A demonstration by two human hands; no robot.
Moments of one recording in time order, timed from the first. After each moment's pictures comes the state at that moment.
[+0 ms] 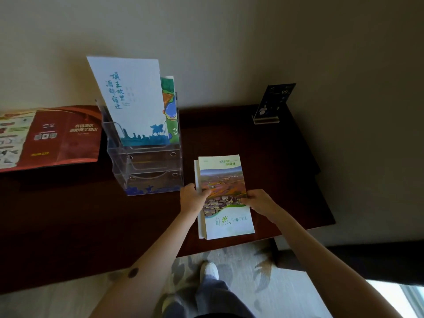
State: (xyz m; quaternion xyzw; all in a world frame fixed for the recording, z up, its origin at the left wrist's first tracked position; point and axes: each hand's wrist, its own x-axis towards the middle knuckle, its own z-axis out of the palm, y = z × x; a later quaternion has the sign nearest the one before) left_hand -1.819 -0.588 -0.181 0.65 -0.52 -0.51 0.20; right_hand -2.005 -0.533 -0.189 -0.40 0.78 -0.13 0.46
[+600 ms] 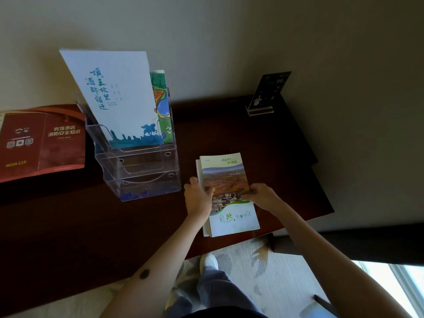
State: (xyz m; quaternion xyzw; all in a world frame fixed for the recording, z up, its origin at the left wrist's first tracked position) left_hand -1.833 -0.588 -0.182 0.66 -0.60 -0.43 0.15; right_hand -2.007 -0.536 -0.185 -0.40 0.81 -0.09 0.42
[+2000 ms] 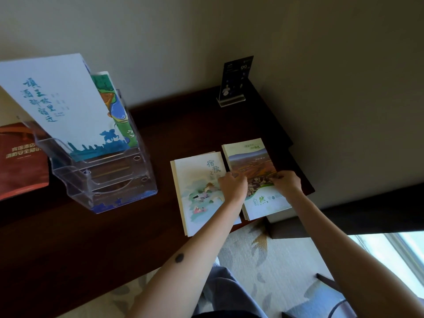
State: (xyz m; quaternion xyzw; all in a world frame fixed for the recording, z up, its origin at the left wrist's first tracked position) left_hand -1.962 -0.542 -0.165 0.61 -0.49 -0.61 0.12; right_hand -2.092 -0.483 -0.178 -0.20 0.92 -0.17 0.29
